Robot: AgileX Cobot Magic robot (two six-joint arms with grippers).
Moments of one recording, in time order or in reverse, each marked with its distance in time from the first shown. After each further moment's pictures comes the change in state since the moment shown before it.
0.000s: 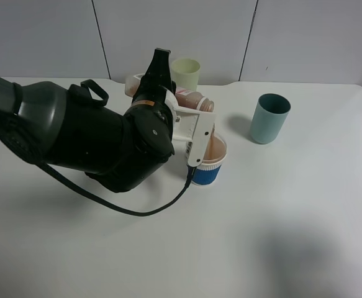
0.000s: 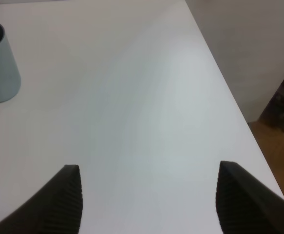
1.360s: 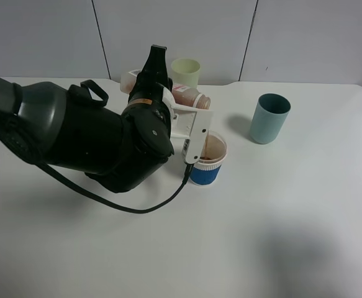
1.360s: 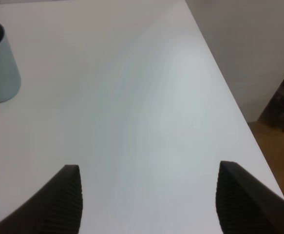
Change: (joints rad) left arm 0.000 0.000 0.002 0.001 -0.045 0.001; right arm 0.000 0.000 0.000 0.000 0.000 0.000
